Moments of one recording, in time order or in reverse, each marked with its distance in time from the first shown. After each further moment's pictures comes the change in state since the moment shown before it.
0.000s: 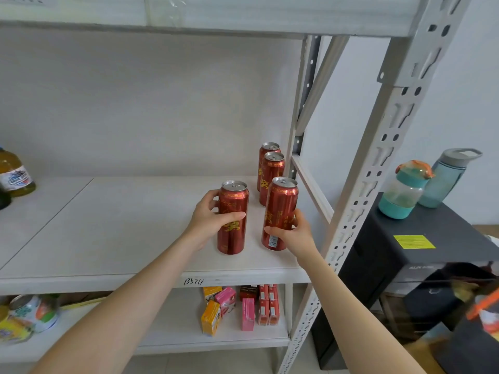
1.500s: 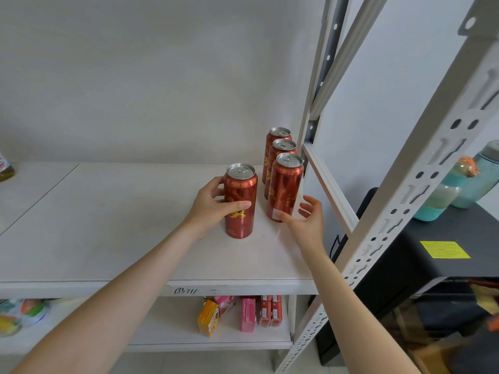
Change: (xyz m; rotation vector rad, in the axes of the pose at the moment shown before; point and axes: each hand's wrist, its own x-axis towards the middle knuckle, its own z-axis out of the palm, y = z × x) left_hand 0.052 -0.017 0.008 -0.031 -0.062 0.061; right_hand 0.062 0.033 0.010 0.025 0.252 -0.068
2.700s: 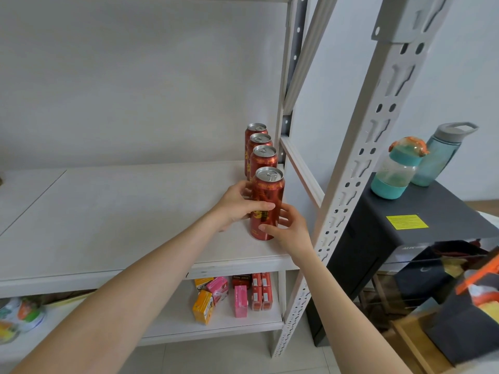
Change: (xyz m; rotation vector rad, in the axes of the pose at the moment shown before) left_hand -0.022 0.025 0.076 0.056 -0.260 -0.130; right_hand -0.061 -0.010 -0.038 0.007 -0.225 0.006
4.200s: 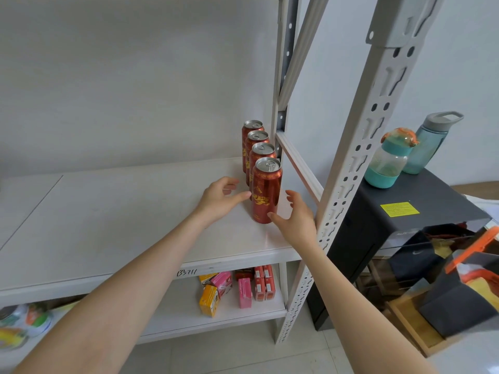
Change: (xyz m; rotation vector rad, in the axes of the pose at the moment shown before) left_hand -0.008 -0.006 -0.041 0.343 0.182 0.086; right_hand -0.006 -0.022 0.002 -0.554 0.198 -0.064
